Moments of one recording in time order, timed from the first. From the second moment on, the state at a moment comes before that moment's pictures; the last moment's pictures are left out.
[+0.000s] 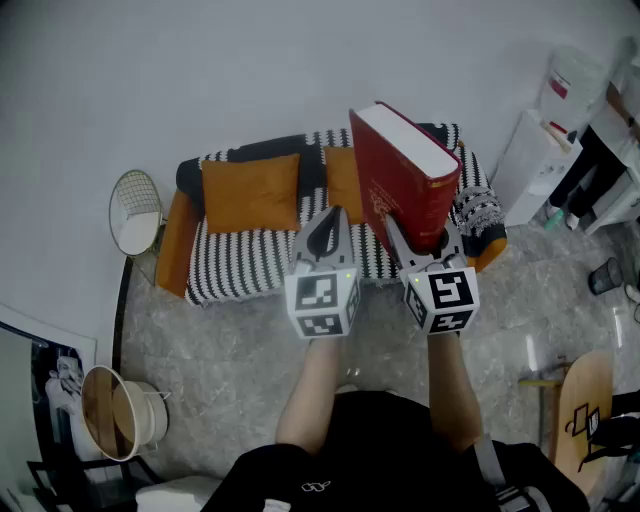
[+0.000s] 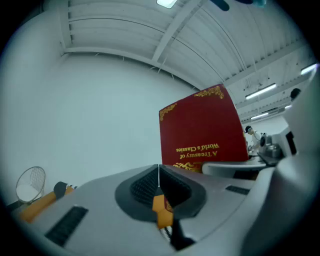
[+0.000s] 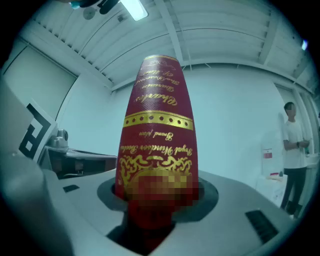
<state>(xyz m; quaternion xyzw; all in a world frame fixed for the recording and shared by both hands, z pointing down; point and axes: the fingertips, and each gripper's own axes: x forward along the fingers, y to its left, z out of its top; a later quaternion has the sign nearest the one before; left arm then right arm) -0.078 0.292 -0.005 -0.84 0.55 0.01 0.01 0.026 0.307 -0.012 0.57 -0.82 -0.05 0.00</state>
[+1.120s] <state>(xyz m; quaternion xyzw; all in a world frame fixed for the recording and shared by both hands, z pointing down) -0.068 0.348 0.000 -0.81 0.59 0.01 0.00 0.072 0.362 -0.008 0.55 -0.84 -0.03 -0.03</state>
